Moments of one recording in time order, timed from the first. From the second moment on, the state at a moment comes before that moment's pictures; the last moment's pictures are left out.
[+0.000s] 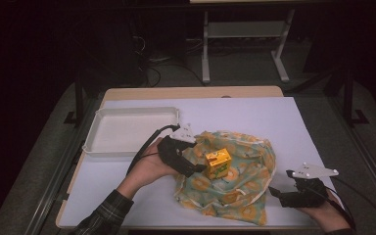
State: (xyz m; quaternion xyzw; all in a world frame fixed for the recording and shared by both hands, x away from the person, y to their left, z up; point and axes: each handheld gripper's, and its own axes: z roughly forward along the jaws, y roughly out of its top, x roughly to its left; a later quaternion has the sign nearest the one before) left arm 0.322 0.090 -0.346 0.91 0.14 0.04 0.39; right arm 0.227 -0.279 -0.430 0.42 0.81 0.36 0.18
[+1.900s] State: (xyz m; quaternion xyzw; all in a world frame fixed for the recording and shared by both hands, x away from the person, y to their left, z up) left arm 0.331 0.026 -0.371 0.94 0.11 0.04 0.31; right arm 0.229 -0.280 -0.436 0.42 0.82 0.35 0.17
